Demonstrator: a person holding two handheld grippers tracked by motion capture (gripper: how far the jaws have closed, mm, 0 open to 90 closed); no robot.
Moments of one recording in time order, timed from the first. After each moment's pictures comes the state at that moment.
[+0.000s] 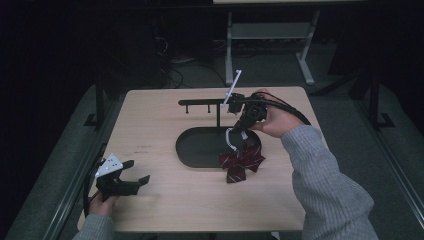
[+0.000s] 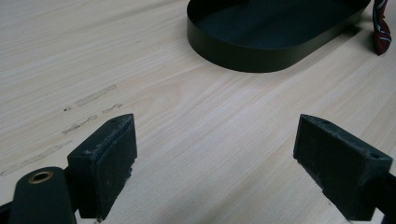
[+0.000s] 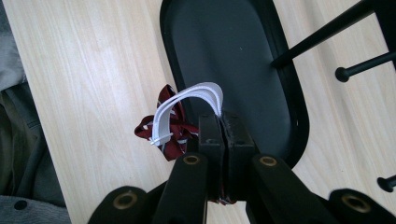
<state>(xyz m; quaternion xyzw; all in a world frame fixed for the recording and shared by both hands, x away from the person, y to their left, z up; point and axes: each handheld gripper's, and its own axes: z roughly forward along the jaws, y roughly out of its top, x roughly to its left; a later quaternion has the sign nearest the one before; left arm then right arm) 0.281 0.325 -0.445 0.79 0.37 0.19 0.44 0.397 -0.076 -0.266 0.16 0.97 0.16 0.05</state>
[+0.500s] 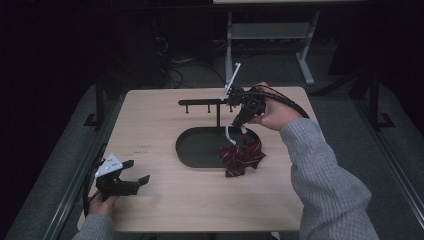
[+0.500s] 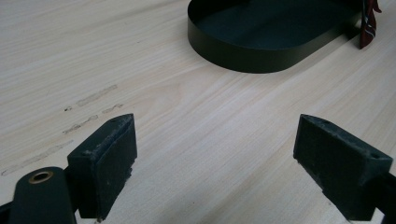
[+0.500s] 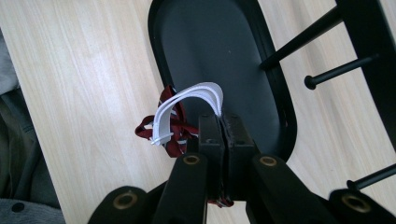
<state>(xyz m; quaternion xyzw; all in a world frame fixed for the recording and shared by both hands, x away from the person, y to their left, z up) 0.282 0.326 -0.444 0.79 0.37 0.19 0.44 0.413 -0.075 -0.260 0.17 0.97 0.16 0.05</state>
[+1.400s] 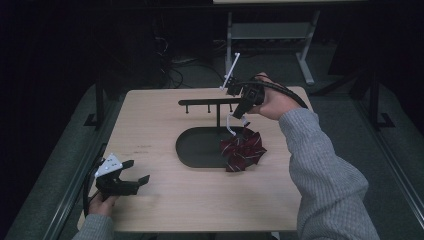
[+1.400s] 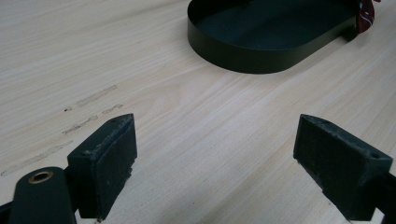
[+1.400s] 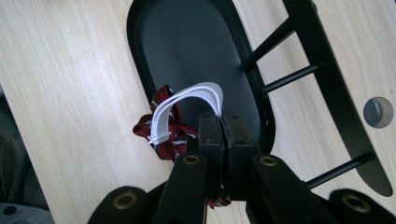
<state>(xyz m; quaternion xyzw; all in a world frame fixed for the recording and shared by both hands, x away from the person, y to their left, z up) 0.282 0.326 -0.444 0.79 0.38 0.19 0.44 0.437 -0.075 -0.250 0.19 0.97 0.15 0.05</state>
